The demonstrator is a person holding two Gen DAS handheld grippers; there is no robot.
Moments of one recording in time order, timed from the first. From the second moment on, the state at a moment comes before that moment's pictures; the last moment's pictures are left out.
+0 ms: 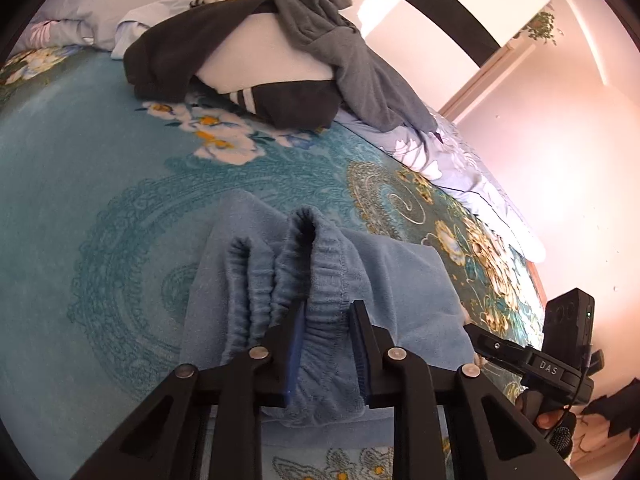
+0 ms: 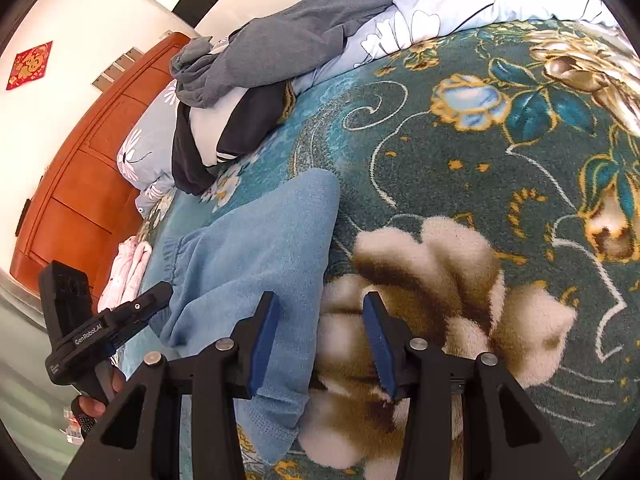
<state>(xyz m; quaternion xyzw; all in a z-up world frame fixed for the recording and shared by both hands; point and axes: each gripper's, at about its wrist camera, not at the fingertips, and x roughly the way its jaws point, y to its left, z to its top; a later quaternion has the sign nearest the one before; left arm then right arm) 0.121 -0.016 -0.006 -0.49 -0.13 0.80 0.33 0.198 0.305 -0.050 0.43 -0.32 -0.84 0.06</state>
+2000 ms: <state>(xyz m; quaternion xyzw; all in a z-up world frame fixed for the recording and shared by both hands) 0.093 -0.085 -0.038 -0.52 -0.25 0.76 0.30 0.192 0.303 -0.054 0.41 -0.36 -0.83 0.14</state>
